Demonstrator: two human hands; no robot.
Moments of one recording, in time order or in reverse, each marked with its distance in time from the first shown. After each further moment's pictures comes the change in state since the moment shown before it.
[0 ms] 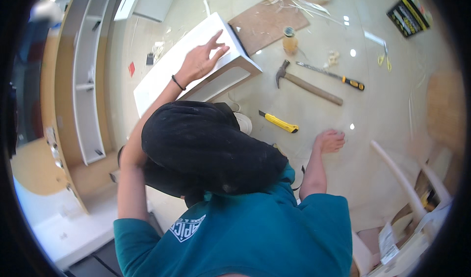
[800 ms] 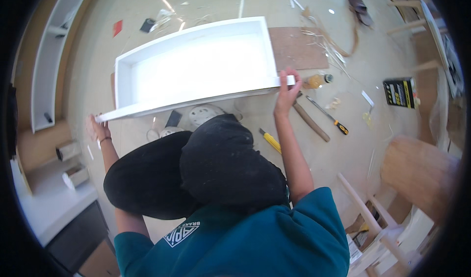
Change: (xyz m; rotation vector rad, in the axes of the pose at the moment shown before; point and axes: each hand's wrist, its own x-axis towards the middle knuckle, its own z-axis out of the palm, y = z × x) left_hand -0.457 -0.468 0.063 -1.152 1.519 -1.128; right_hand -0.088 -0.328 -0.191 1.588 -0.957 -0.425
